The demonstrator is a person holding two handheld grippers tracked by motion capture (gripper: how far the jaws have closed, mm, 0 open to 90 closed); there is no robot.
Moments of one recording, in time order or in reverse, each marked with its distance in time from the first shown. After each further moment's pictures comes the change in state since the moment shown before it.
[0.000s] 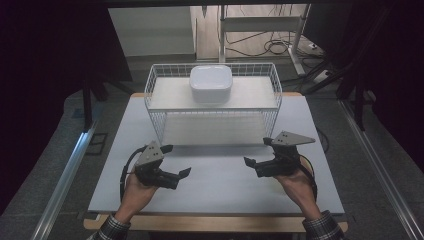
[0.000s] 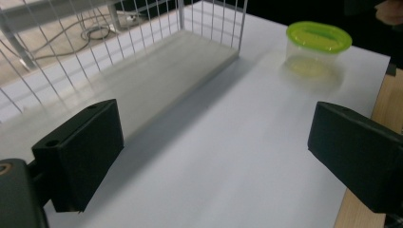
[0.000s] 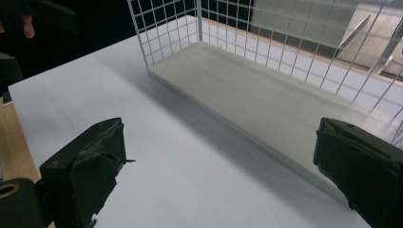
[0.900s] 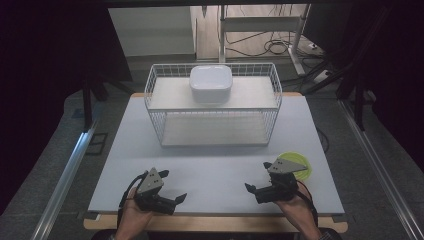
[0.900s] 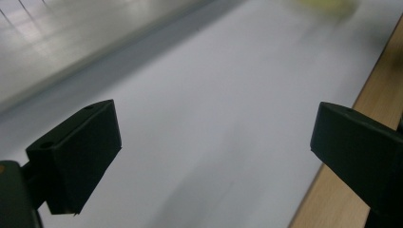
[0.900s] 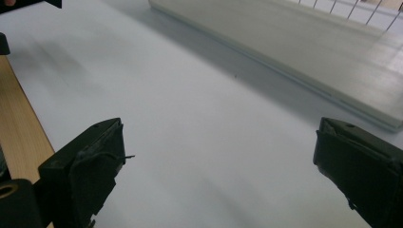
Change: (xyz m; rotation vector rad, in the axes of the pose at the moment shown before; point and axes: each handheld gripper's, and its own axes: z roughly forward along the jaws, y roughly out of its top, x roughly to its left) left arm -0.022 -0.071 0.003 0.112 0.017 -0.008; right arm 0.021 -0.067 0.004 0.111 -0.019 -0.034
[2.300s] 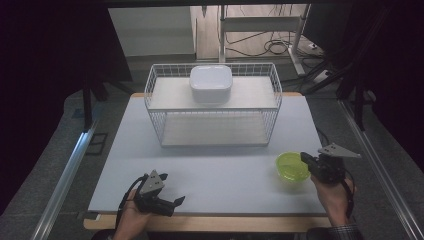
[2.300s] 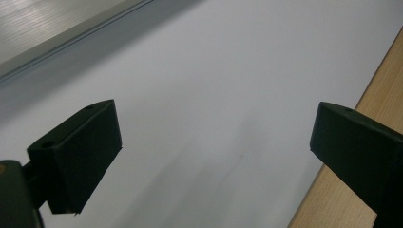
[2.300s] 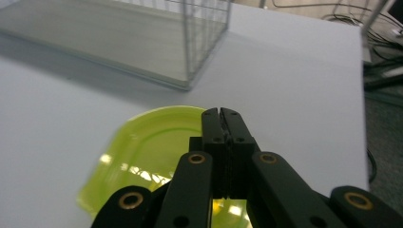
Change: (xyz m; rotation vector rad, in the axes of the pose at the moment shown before) left arm 0.005 -0.008 0.005 0.052 0.009 -0.007; right arm -0.098 -0.017 -0.070 -0.006 -0.373 0.200
